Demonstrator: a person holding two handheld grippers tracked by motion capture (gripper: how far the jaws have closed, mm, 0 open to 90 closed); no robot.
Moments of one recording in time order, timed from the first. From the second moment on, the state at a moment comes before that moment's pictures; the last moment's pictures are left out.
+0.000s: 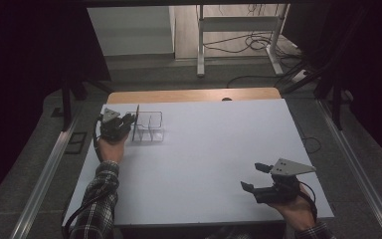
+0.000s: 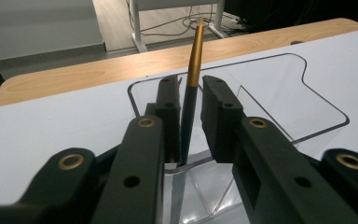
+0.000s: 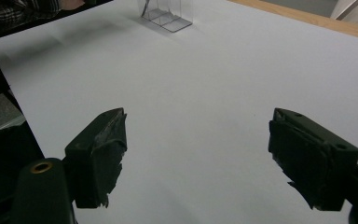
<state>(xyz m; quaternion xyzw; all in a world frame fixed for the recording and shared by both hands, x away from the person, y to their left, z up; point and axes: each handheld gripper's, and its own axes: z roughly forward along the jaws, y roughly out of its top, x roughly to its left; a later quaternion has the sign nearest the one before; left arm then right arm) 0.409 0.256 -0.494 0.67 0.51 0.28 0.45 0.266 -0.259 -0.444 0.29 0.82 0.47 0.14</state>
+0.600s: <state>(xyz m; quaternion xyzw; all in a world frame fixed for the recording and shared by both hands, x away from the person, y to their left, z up) 0.404 0.259 -0.486 0.67 0.51 0.27 0.47 0.265 -0.258 -0.445 0.29 0.83 0.46 0.14</state>
